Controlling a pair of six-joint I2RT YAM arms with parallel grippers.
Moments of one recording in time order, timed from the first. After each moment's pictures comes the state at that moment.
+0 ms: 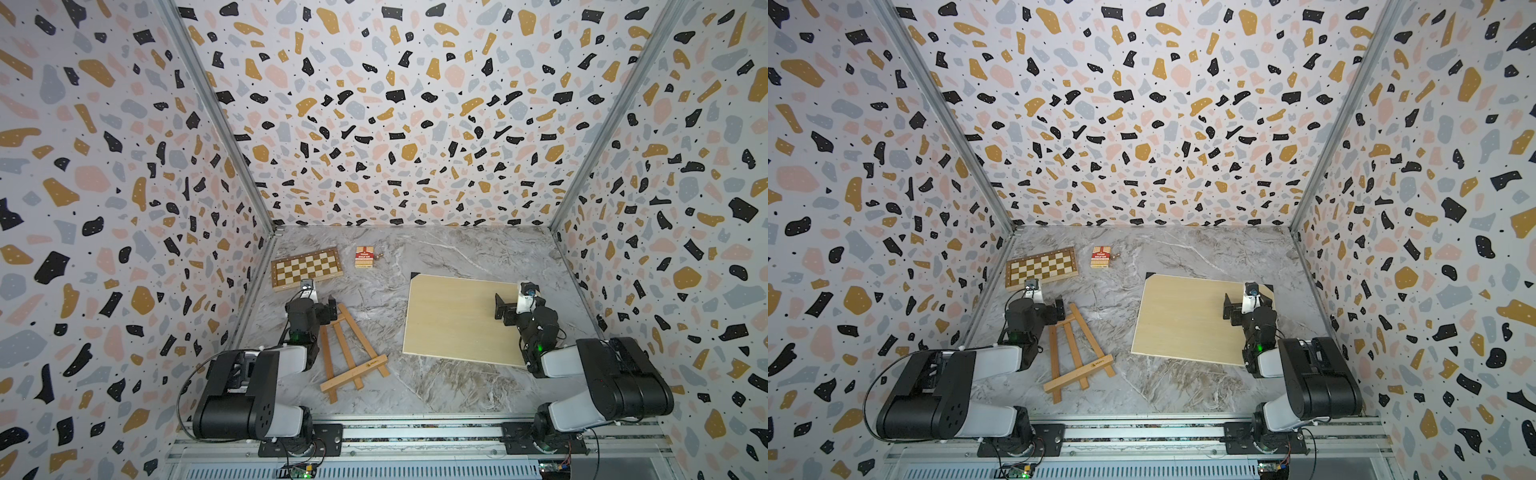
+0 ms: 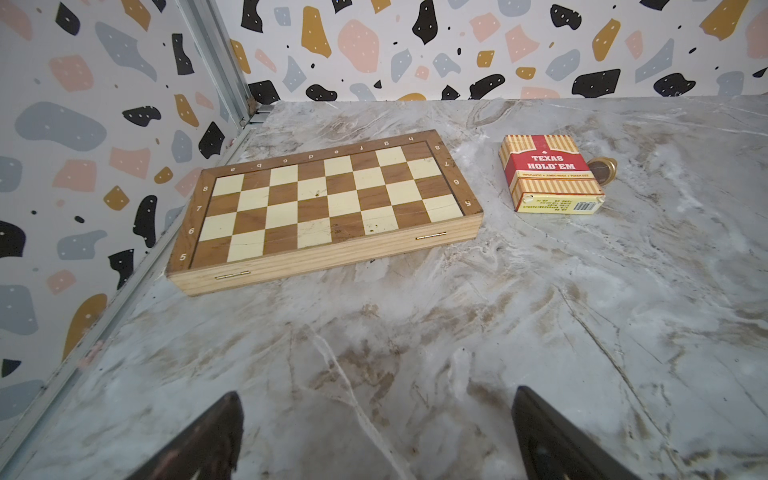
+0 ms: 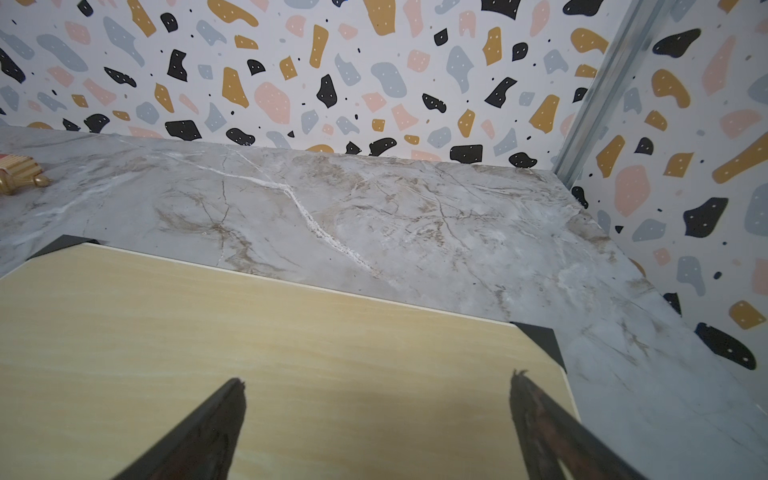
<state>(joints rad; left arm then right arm) -0.03 1.41 0.32 0.68 -0.14 -0.01 0.07 1.49 0.22 1.05 -0.01 -0.08</state>
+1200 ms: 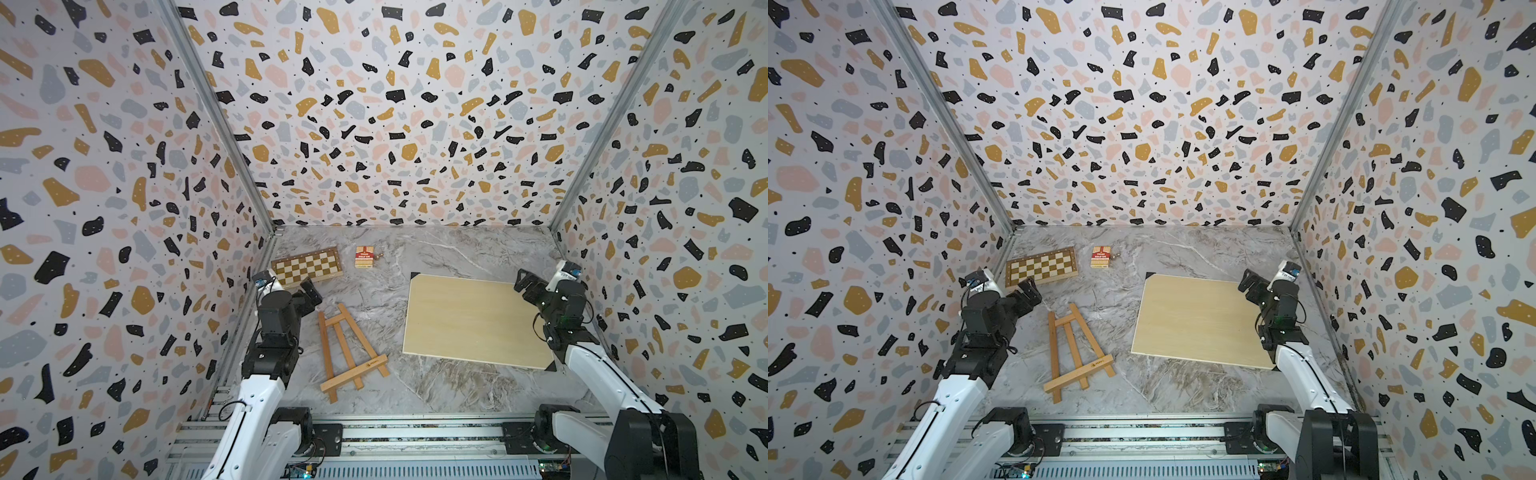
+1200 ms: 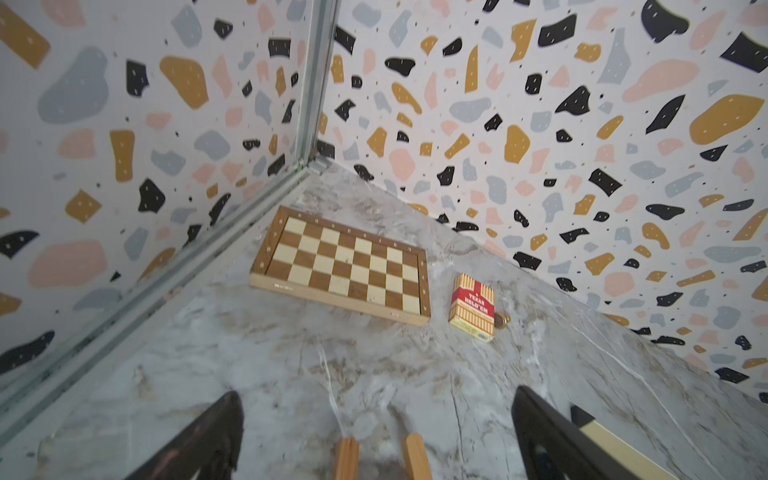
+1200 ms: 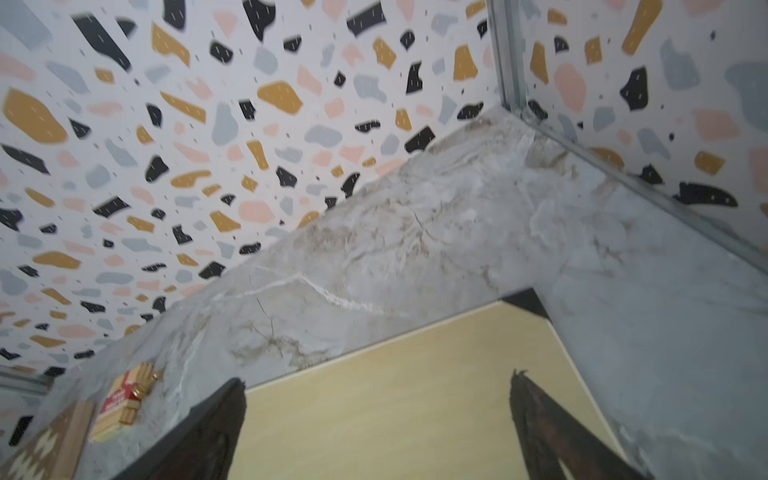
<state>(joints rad) -0.03 0.75 0.61 -0.23 -0.19 -0.48 0.04 1.08 0.53 0.17 0.00 0.49</state>
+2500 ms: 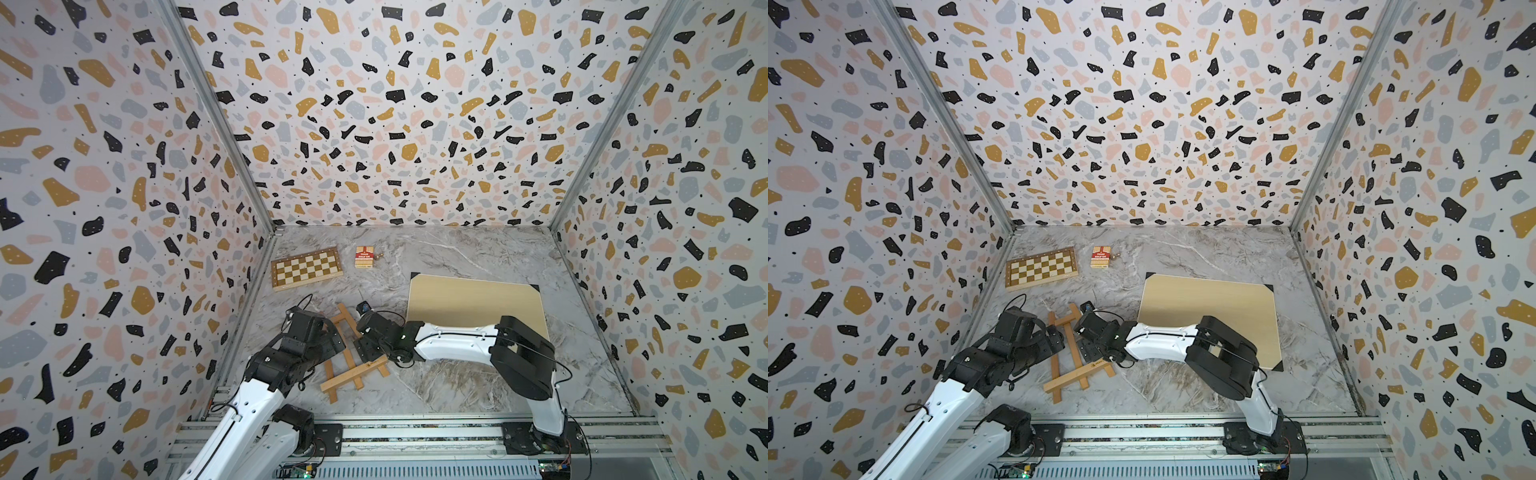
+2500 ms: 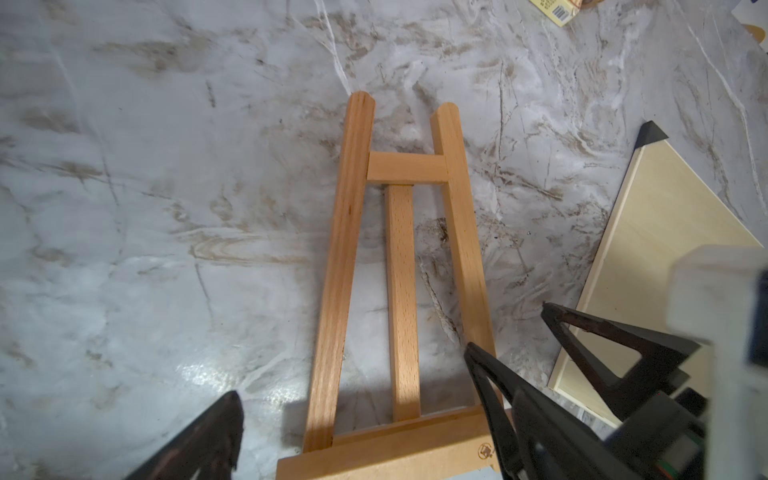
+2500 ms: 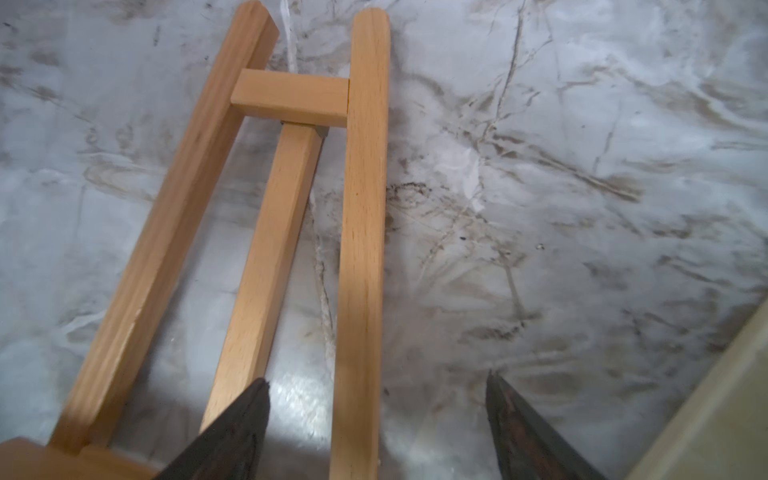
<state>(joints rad) -0.33 0.71 0.66 -0.94 -0.14 -0.78 1.17 2.06 1.42 -0.29 0.20 0.43</state>
